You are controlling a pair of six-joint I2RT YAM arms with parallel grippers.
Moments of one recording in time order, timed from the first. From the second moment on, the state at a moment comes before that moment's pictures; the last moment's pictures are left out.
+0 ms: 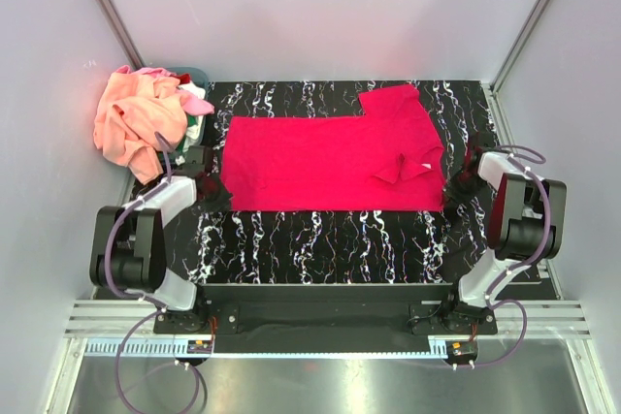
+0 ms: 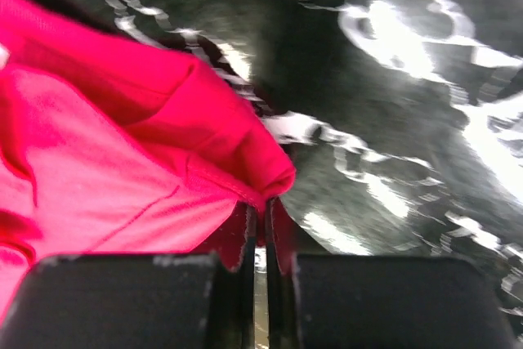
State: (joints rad) left arm -0.06 1.52 0.80 -0.43 0.02 -0.67; right arm -0.20 1.73 1.03 -0.64 -0.02 0.63
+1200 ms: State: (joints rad) left arm -0.07 0.90 0.90 -0.84 0.02 -0.40; right arm 0.09 1.53 0.99 -0.56 -0.23 0.69
